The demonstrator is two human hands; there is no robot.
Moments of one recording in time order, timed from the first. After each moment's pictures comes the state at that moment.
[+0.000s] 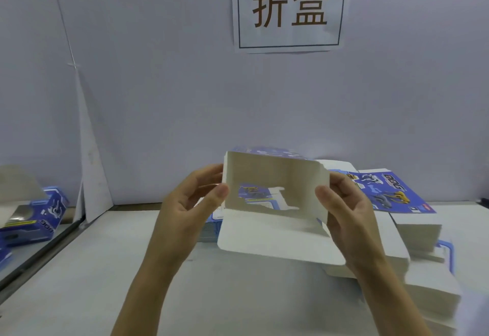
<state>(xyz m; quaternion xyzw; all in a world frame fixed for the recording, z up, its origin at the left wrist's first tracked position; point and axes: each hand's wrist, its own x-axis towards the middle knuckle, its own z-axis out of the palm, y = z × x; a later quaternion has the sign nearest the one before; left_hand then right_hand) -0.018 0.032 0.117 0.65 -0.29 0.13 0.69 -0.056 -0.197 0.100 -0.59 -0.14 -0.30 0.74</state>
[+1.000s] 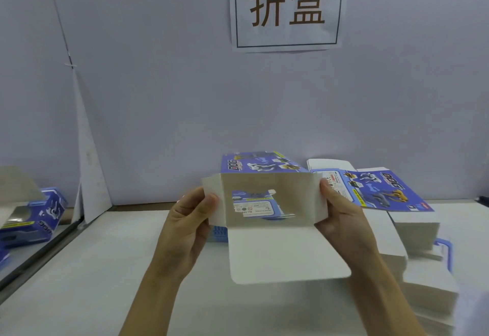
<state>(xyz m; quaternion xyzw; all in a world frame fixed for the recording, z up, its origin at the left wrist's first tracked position) -0.001 0.023 0.093 0.47 -0.27 0.01 0.84 -0.050 -0.190 0.104 -0.38 -0.09 -0.12 0.91</state>
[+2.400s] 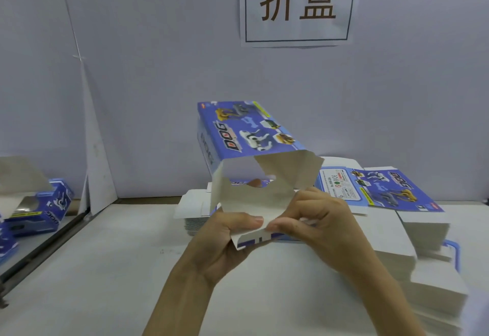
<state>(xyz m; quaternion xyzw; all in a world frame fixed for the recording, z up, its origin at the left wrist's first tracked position) -0.023 0.000 0.103 0.42 -0.19 -0.25 0.85 -0.066 -0.166 0.112 -0.83 -0.23 -0.33 0.39</state>
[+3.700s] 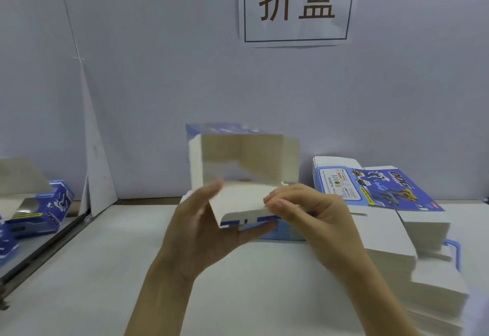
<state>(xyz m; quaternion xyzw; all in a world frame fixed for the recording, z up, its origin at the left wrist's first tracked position) -0.017 0.026 0.112 0.35 -0.24 -0.26 0.87 -0.071 -0.150 0.116 -0.71 -0.22 -0.26 0.62</state>
